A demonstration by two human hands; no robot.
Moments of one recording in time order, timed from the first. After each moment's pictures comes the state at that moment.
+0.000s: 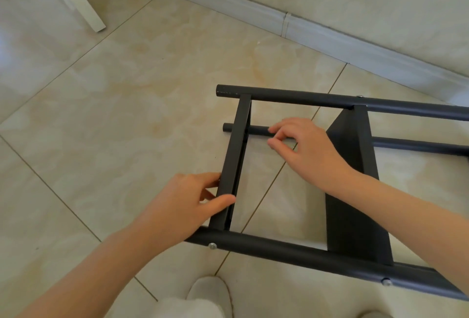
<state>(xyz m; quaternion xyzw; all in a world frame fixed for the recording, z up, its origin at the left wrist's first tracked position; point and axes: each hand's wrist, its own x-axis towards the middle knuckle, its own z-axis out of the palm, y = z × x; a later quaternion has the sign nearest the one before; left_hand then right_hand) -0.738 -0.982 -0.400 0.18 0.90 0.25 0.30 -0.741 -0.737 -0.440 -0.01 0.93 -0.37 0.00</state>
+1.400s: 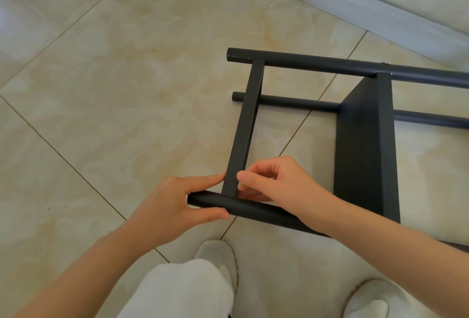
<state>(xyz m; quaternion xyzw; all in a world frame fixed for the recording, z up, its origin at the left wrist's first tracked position) -0.693 -1.033 -0.428 0.16 0.85 0.40 0.29 -0.673 -0.813 -0.434 0.12 0.67 -0.68 0.29</state>
